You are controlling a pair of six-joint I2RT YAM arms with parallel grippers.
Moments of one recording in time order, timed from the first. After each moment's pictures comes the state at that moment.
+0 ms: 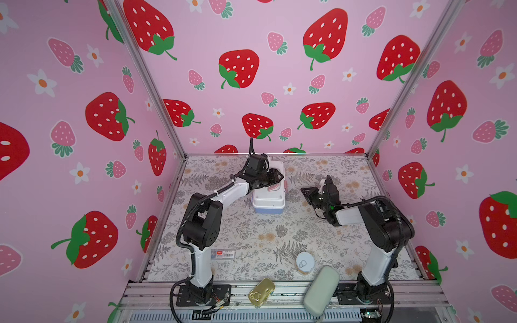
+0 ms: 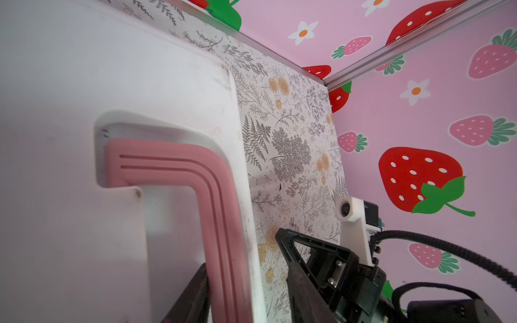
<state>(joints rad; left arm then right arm) -0.46 1.96 1.47 -0.16 0.40 -0.65 0.44 1.87 0.77 0.74 -0.26 1.15</state>
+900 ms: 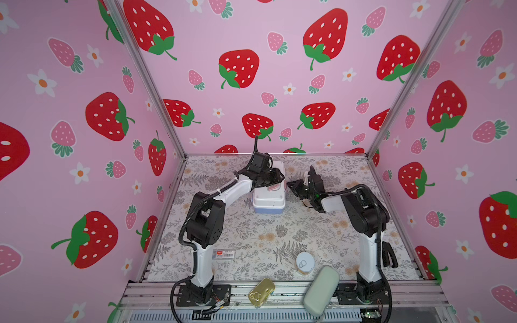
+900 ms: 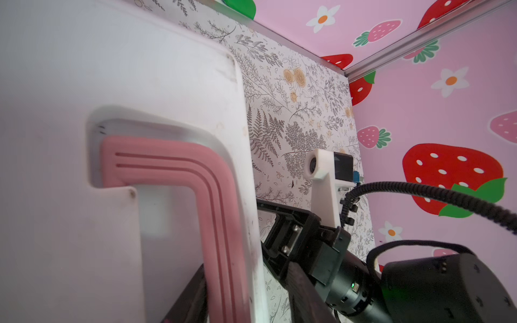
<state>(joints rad) -0.48 2.00 1.57 -0.29 0.34 -0.62 0.50 2.12 1.09 0.65 -0.35 1.14</state>
